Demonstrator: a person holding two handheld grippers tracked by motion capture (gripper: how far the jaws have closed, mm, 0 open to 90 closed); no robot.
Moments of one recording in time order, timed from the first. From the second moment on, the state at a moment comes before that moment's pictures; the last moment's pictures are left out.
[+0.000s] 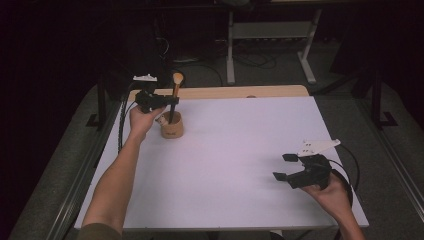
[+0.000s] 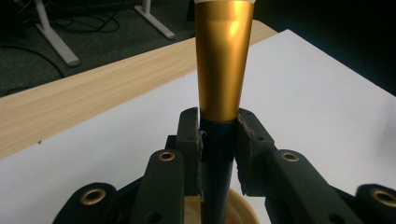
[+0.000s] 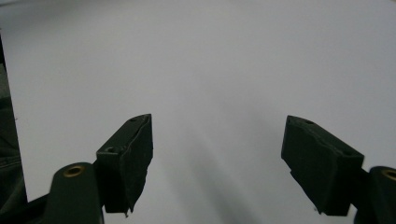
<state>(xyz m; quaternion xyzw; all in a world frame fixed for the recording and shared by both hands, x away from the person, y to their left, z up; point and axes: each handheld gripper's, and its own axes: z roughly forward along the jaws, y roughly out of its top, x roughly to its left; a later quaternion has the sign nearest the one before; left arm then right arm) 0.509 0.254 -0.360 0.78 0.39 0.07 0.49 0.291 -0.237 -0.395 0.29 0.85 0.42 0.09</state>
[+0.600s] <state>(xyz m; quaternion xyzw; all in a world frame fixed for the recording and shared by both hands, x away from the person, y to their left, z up) 0.503 0.262 -0.378 0.77 0.39 0.07 0.50 0.294 -0.230 -0.399 0.29 0.86 0.42 0.08</state>
